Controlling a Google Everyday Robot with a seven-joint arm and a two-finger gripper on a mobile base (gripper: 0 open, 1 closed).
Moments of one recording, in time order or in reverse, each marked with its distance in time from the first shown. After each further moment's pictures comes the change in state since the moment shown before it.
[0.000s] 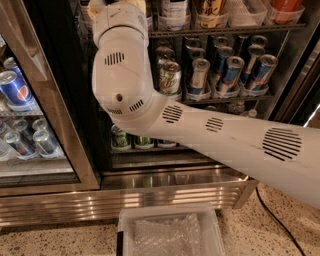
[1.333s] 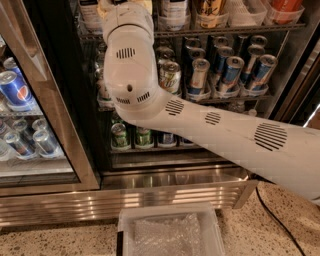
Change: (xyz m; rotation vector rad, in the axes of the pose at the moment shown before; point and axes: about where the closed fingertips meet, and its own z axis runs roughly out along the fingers) arm 0.019 -0.007 0.022 0.024 0.010 0.030
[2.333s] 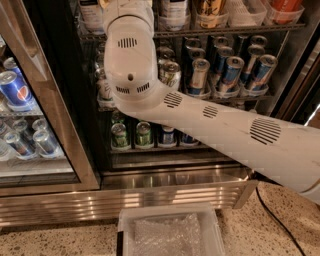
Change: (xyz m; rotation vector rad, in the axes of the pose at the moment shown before) arm -0.004 -0.009 0.013 0.022 -0.001 0.026
